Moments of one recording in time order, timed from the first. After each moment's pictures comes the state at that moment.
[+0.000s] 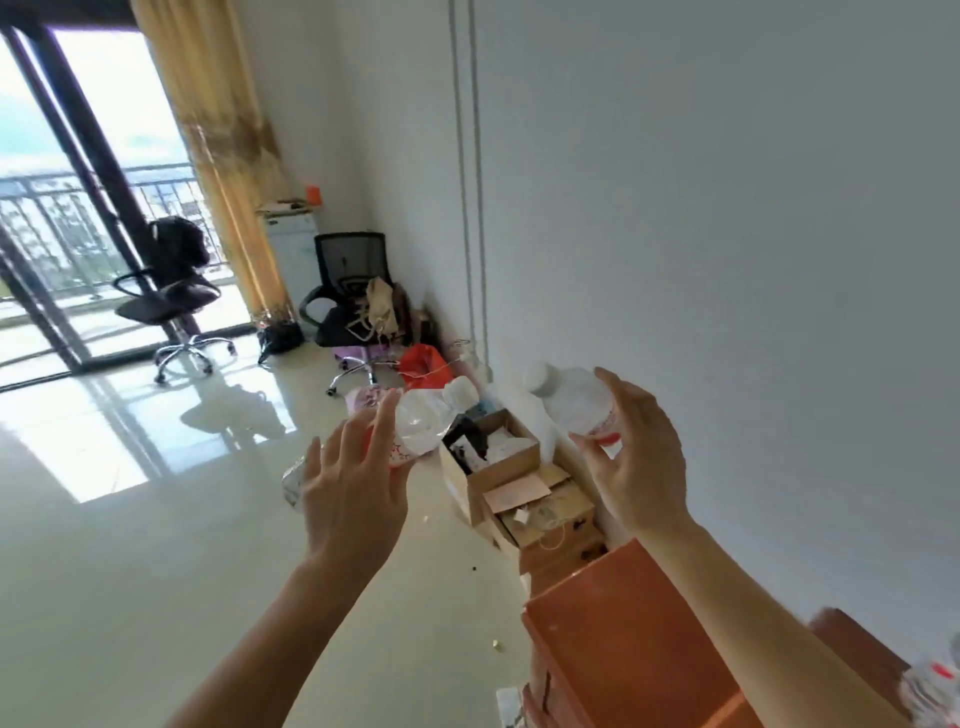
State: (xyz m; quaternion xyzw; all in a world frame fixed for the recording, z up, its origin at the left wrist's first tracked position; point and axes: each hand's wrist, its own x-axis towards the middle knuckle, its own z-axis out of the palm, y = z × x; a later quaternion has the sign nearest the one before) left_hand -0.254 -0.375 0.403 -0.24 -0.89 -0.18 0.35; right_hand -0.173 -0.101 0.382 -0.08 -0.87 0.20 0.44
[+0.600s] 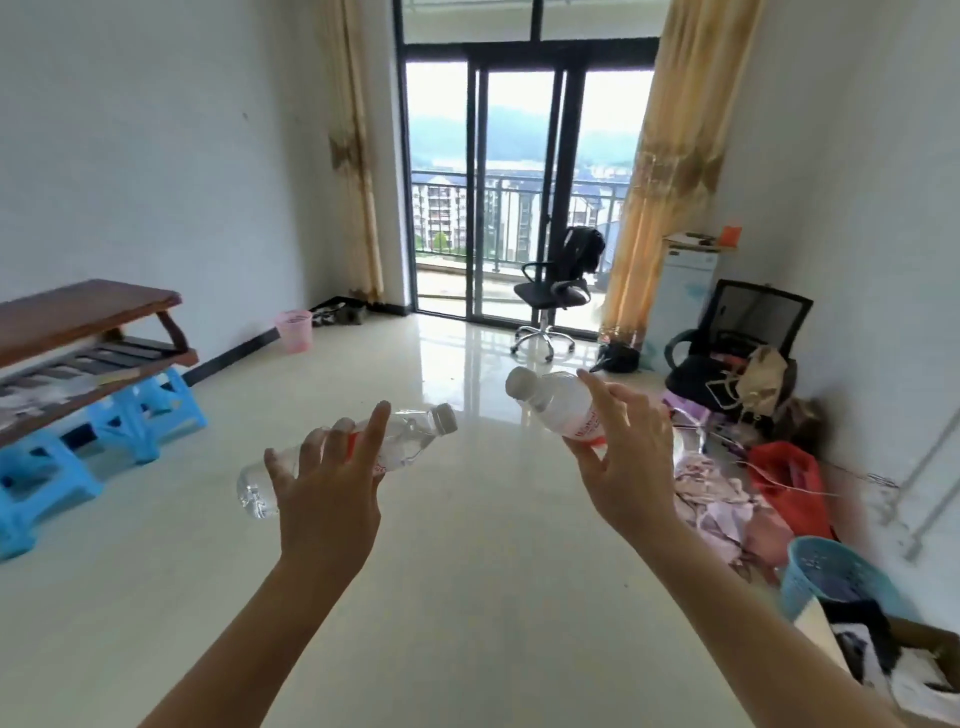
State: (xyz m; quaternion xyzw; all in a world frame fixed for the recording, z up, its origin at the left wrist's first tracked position) left_hand -0.361 -0.908 0.383 0.19 -0.92 0.02 0.33; right_hand -0.518 -0.651 0.393 0.28 -0.82 0.32 0.37
